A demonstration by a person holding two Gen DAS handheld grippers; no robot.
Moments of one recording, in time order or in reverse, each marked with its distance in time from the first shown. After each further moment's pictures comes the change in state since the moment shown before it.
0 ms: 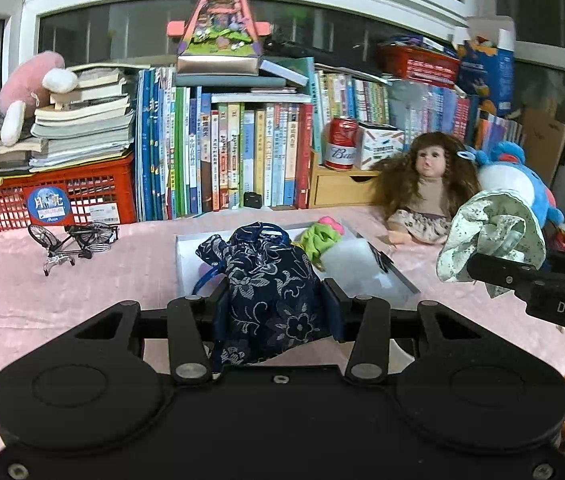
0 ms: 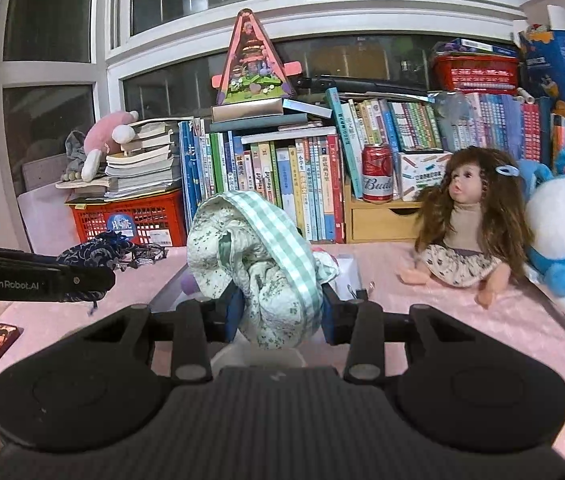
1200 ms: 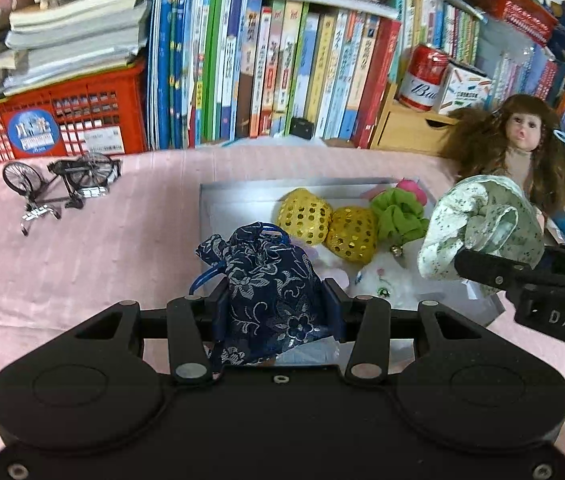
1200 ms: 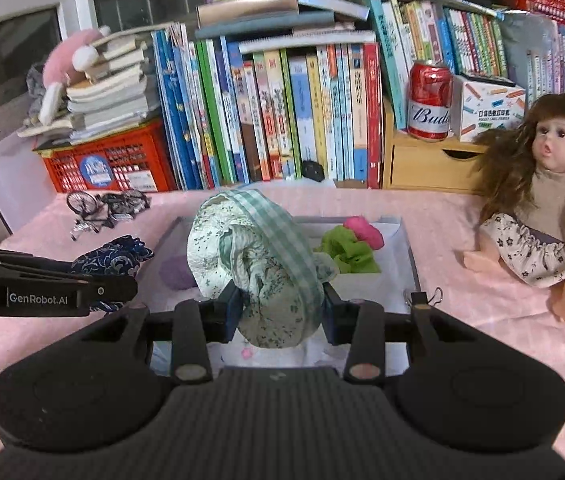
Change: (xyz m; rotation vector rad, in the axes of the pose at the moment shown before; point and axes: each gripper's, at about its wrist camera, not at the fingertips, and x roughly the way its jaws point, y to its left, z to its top) left arm 0.158 0.061 0.046 -0.119 0.316 0.063; right arm 0.163 0.013 0.041 0.003 0.329 0.018
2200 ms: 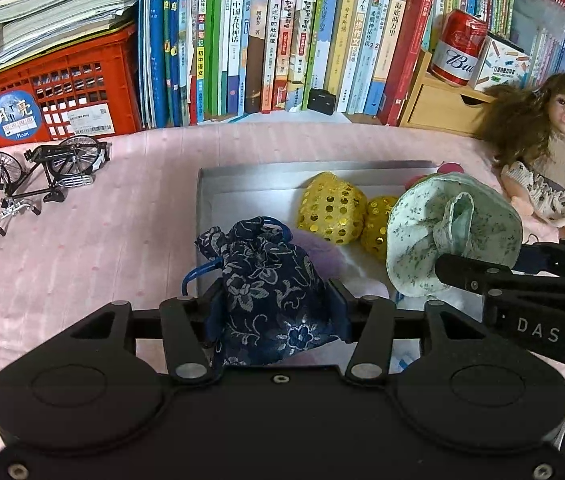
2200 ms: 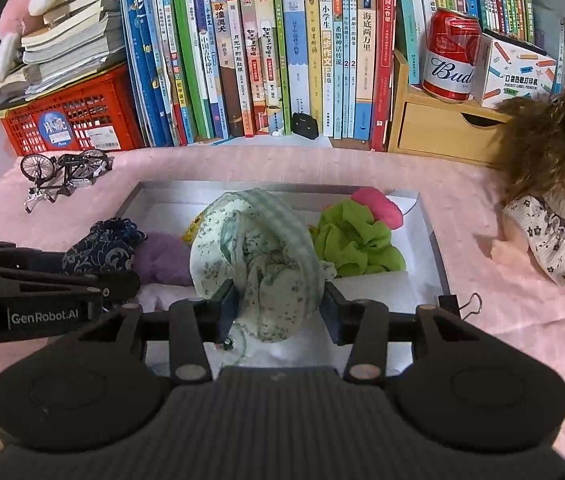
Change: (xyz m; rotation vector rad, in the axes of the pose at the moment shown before) left arm 0.068 0.003 0.010 0.007 0.066 0.049; right arm 0.074 0.009 0.011 -0.010 0.143 -0.061
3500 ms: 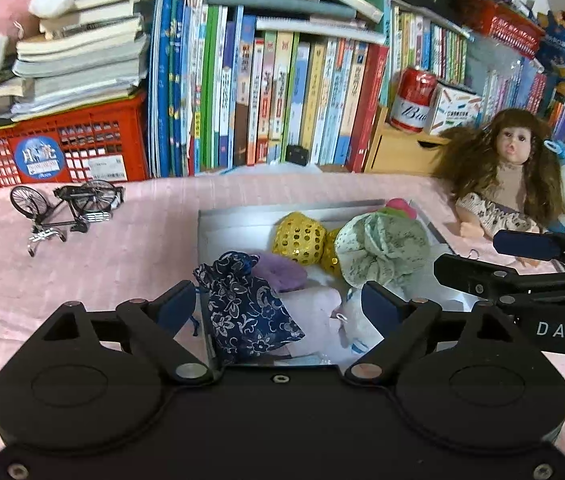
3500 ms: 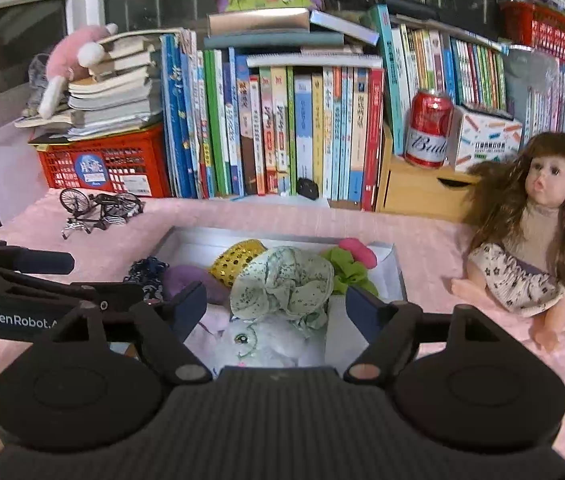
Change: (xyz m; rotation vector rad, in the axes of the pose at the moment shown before) left arm -0.092 -0.009 -0.027 0.016 -0.175 -0.036; right arm -0.086 0.001 -0.019 -0.055 -0.195 0.013
